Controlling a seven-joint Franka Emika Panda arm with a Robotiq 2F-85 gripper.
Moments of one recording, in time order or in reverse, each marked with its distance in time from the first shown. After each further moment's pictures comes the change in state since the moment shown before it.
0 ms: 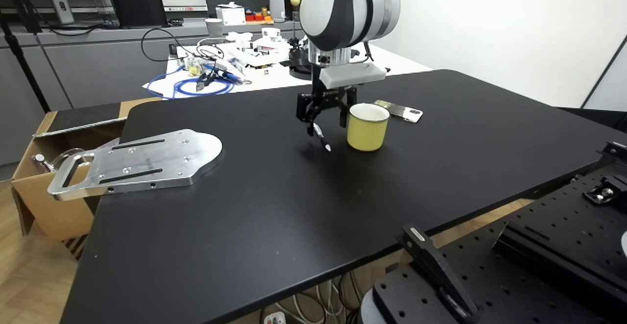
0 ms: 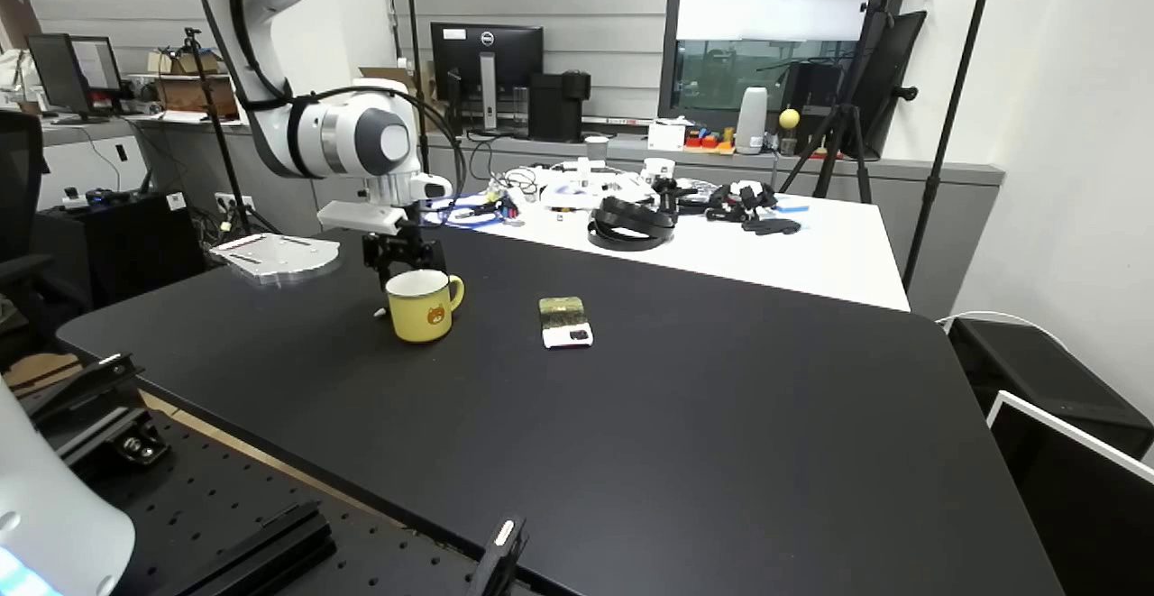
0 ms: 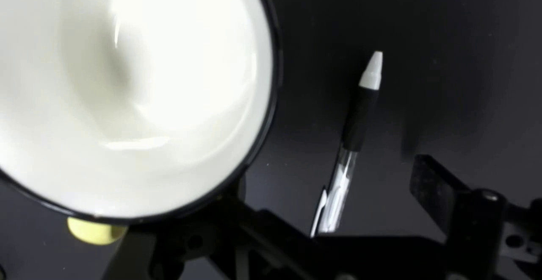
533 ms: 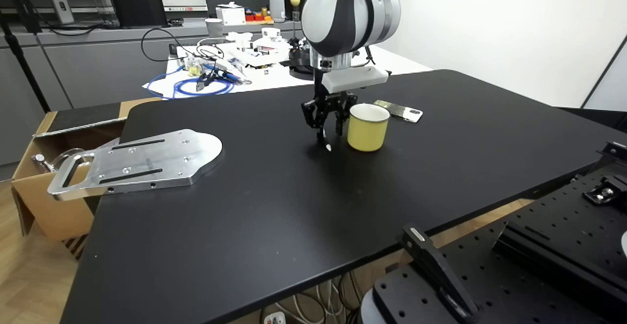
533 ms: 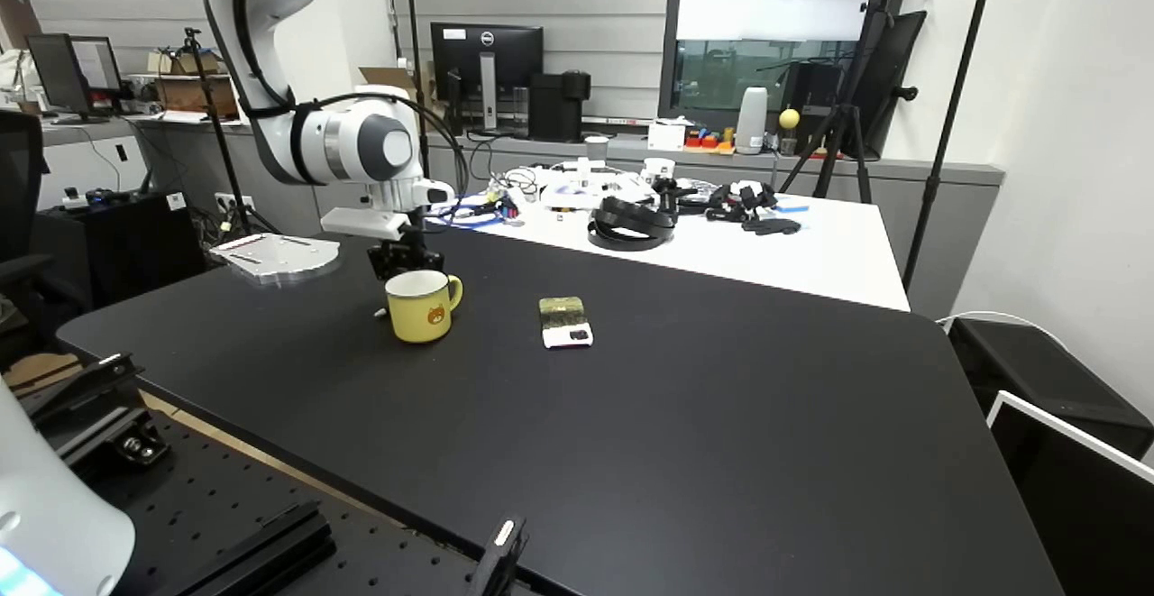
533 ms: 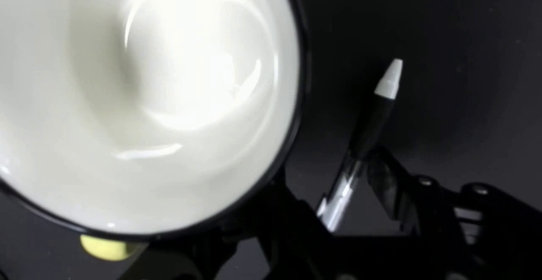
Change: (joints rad) arm 0.011 0.018 -0.018 0.005 -0.006 0.002 0.000
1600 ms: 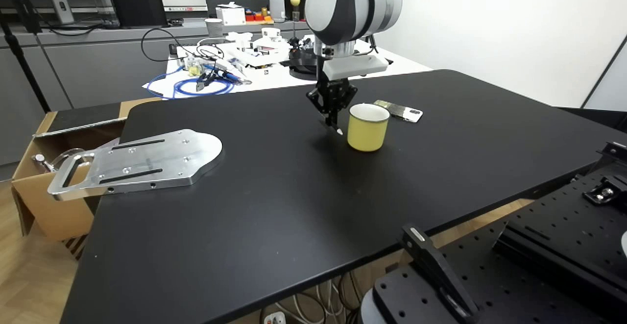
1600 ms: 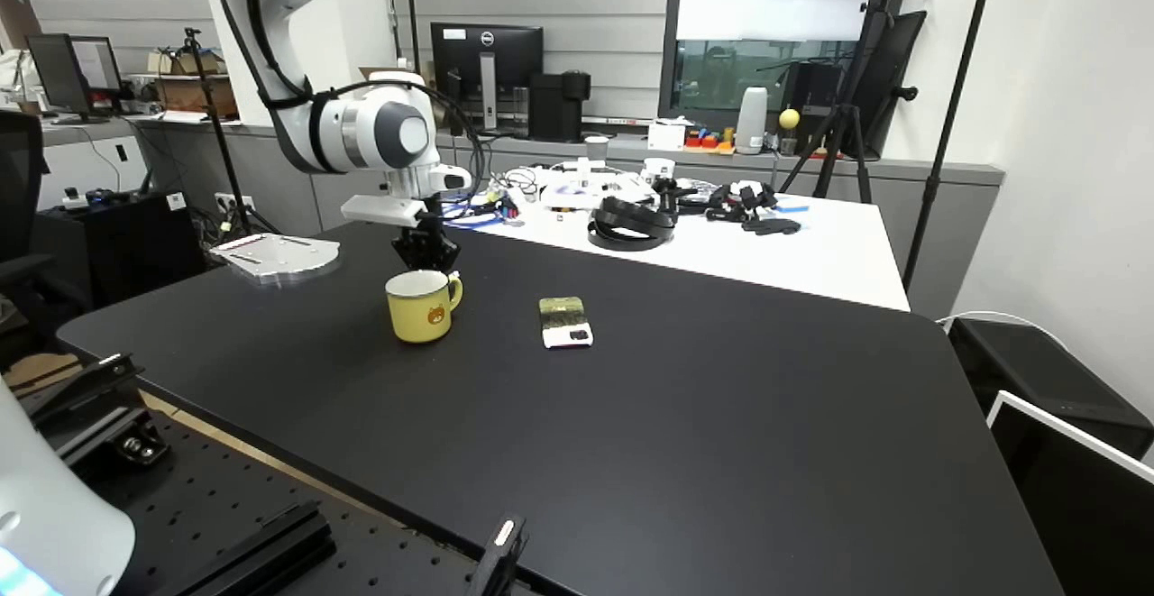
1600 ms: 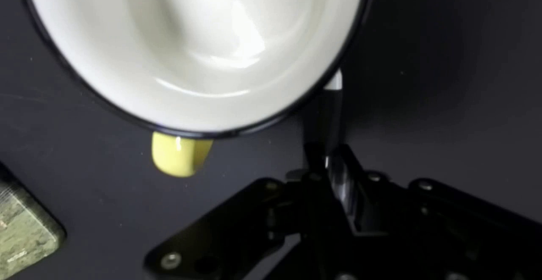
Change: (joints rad) arm -0.007 -0.012 -0.037 0.040 0.001 -0.004 0.023
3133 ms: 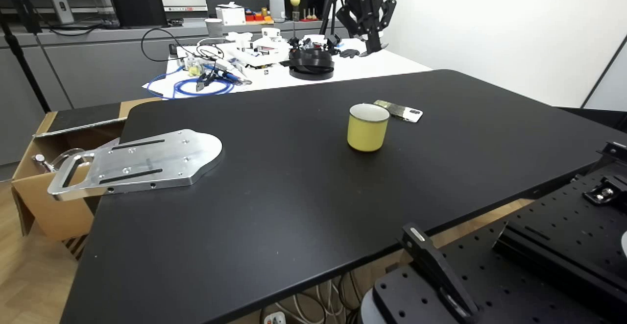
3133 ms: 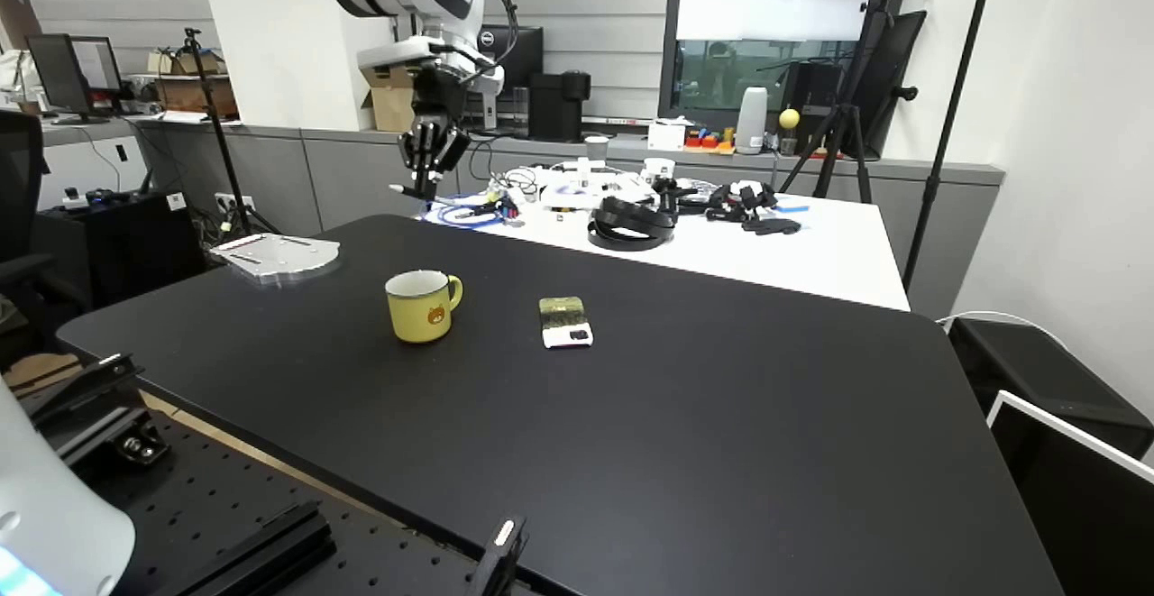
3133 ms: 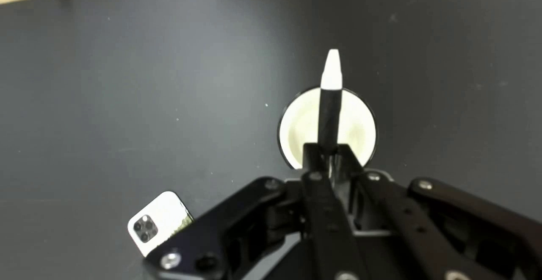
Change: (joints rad) arm -0.141 -0.227 0.036 0.259 0.013 -0.983 0.027
